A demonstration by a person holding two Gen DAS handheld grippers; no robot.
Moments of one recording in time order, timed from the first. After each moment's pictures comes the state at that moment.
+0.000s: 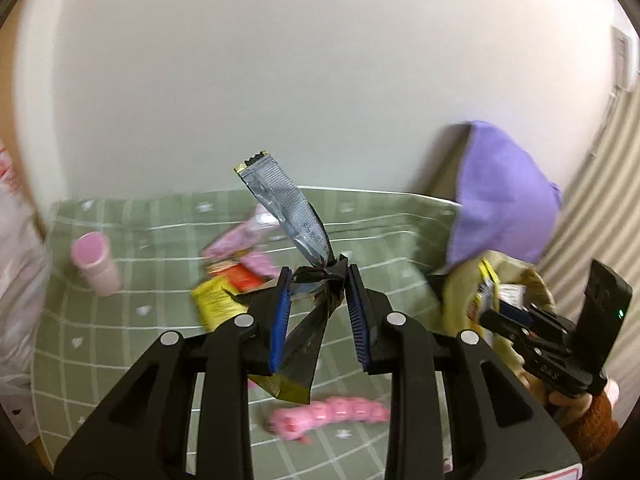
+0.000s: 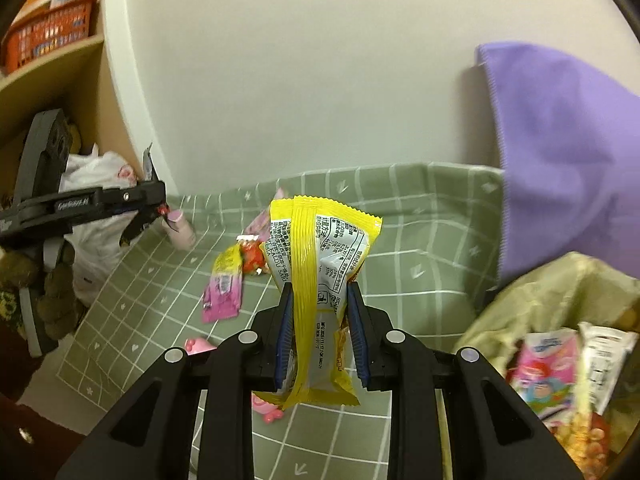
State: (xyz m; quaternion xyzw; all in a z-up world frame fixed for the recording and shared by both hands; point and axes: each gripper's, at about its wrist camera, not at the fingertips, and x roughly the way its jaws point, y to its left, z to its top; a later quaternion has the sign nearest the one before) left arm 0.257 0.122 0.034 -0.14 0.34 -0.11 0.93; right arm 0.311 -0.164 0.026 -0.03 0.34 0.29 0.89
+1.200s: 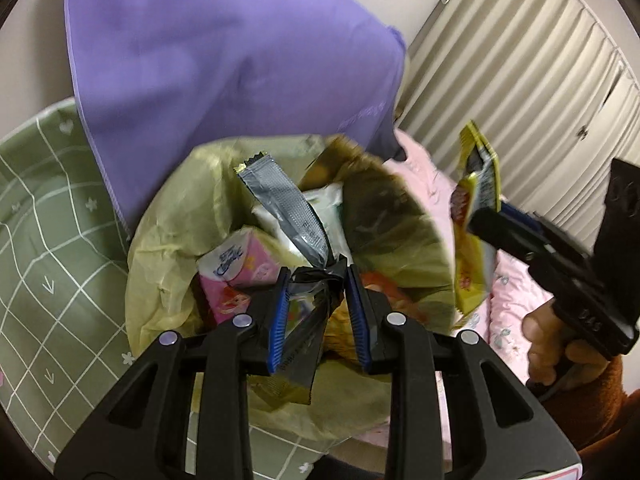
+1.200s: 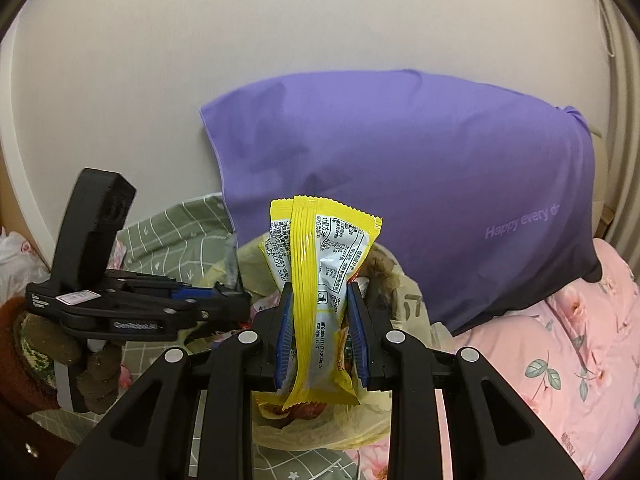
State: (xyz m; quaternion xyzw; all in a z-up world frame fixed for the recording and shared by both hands) left arm 0.338 -0.211 -0.022 -0.02 0.44 -0.42 0.79; right arm 0.287 -0.378 0.056 0.02 0.32 0.07 0.94
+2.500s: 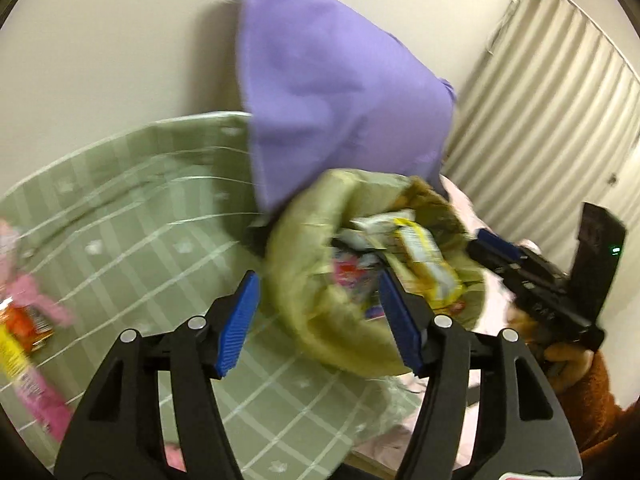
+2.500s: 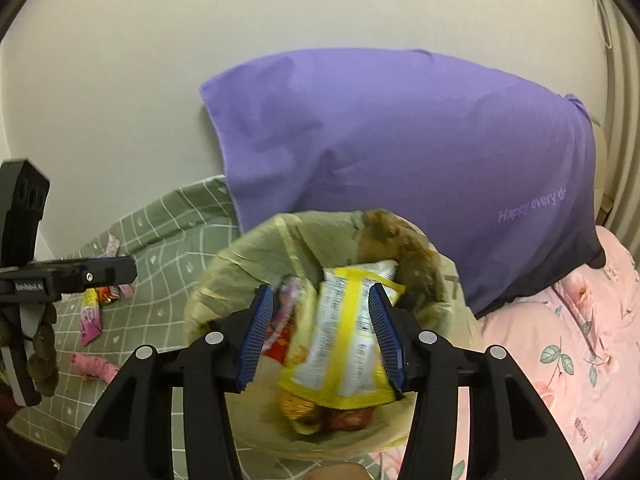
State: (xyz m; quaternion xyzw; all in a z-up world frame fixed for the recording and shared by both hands) left arm 0.315 -0.074 0.007 -0.07 0.39 -0.32 0.86; right arm 0.288 -0.335 0.041 0.02 0.32 0.05 0.95
